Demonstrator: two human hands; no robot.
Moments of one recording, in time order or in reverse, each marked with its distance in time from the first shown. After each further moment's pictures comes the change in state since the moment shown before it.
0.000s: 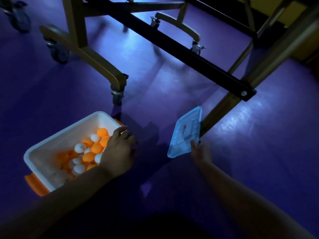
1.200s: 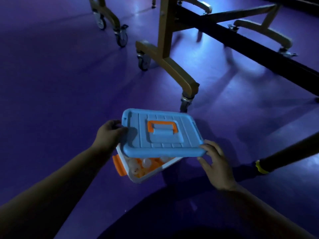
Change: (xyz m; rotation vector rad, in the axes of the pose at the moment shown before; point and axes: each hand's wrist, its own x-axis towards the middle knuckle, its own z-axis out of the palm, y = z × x) left_hand -0.068 -0.114 -0.122 -0.903 0.429 -1.083; right_hand -0.074 -0.071 0.104 0.084 -0.193 -1.029
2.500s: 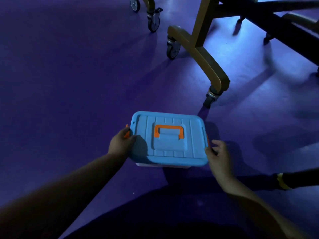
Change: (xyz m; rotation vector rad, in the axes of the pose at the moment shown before) left_hand -0.019 -0.079 -0.018 0.227 0.197 -0.149; right_hand 0.025 -0.017 0.052 0.276 -0.066 0.480
